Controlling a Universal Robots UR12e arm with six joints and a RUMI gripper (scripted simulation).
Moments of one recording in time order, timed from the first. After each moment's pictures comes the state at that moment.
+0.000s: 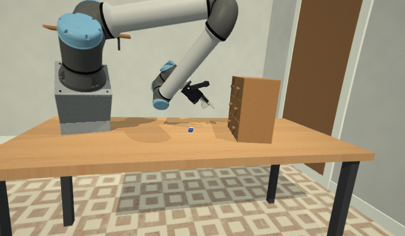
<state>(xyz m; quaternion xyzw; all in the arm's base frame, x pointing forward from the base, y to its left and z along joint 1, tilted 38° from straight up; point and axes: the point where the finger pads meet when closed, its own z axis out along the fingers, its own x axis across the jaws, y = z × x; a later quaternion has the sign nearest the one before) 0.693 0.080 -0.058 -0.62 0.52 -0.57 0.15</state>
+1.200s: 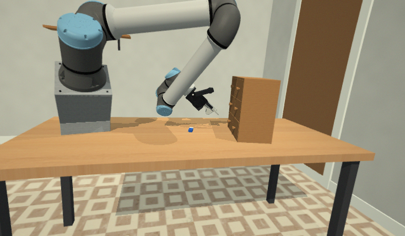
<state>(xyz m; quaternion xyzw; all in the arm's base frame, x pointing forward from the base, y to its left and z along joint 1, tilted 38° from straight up) 0.728 0.057 -0.079 -0.62 0.52 -0.57 0.15</state>
